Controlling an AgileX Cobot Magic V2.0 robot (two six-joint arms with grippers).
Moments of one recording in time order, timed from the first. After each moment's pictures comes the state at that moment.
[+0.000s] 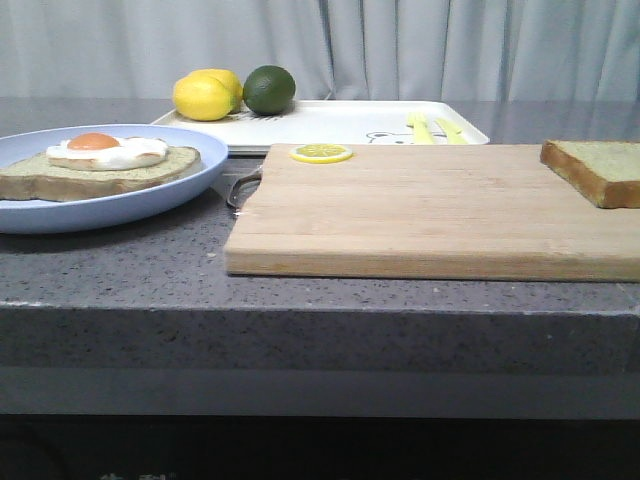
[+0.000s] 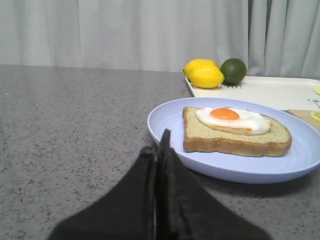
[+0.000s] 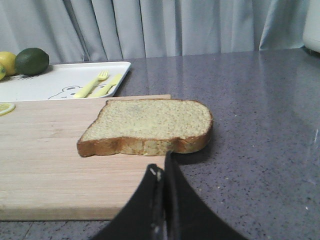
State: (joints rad) left arm -0.08 0.00 0.00 -0.05 0.07 0.01; right arm -0.02 -0.01 0.03 0.21 0.08 -0.10
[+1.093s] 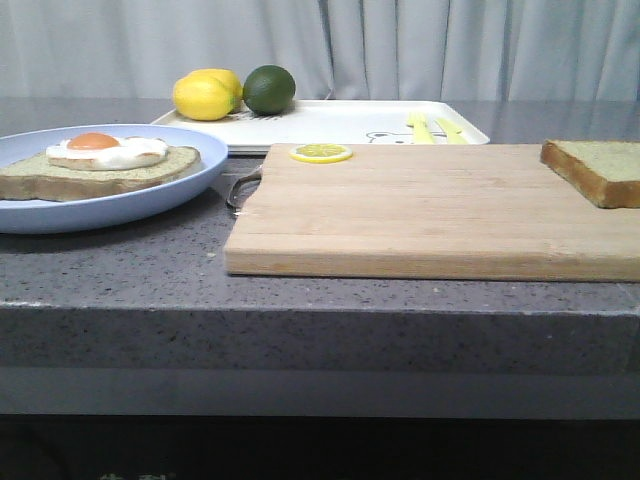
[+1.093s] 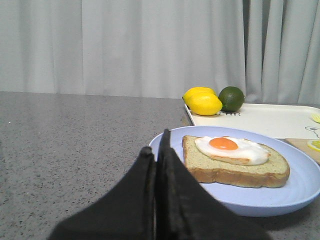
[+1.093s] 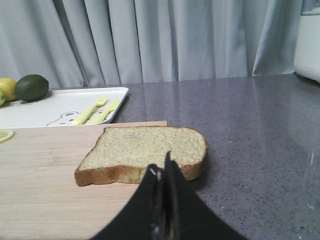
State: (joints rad) left arm -0.08 0.00 0.00 -0.05 -0.02 0.01; right arm -0.02 -0.01 0.02 0.21 0.00 -0.10
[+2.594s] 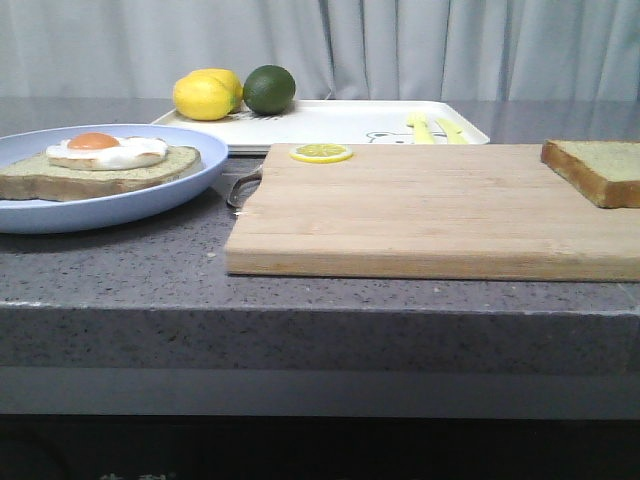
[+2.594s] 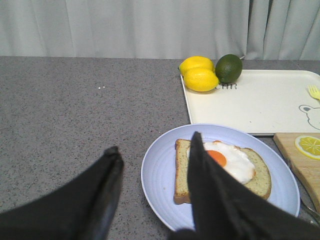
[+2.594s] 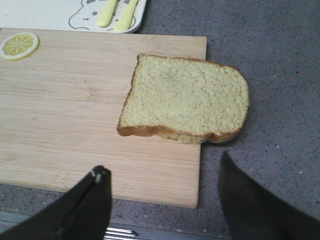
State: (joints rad) left arm -0.08 0.54 -0.73 -0.04 0.51 0.01; right arm -0.02 0.65 -0.73 0.18 0.75 -0.10
